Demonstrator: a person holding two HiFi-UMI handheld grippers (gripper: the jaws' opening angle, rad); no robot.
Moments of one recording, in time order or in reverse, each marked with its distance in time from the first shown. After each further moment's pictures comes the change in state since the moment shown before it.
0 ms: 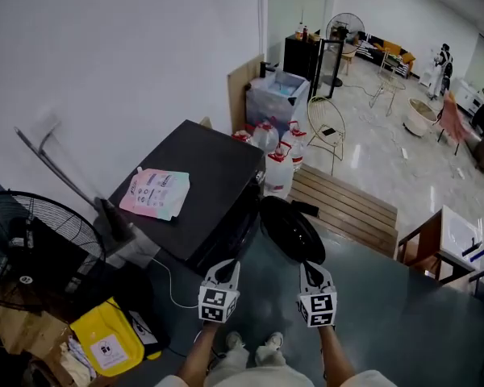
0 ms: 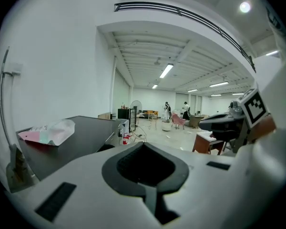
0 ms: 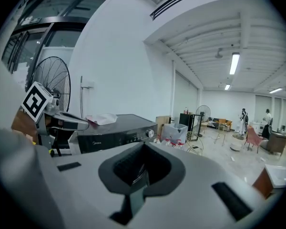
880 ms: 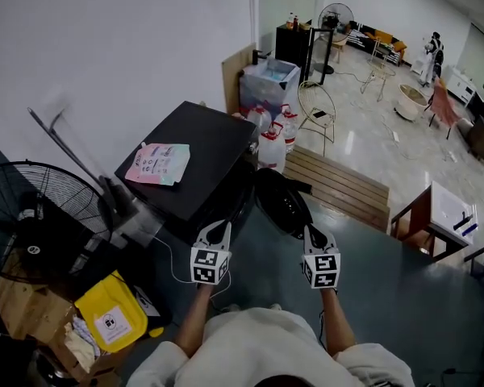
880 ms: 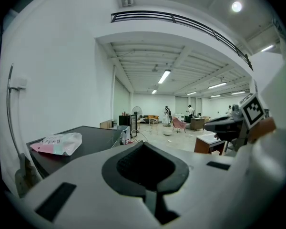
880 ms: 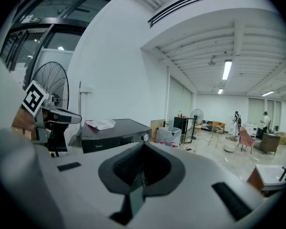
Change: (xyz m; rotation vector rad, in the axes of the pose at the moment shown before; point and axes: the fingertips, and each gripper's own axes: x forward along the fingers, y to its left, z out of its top) left arm -0.082 -0.026 0.035 0.041 -0.074 0.020; right arm -0.091 -0.004 0.017 0.006 -0.046 -0.073
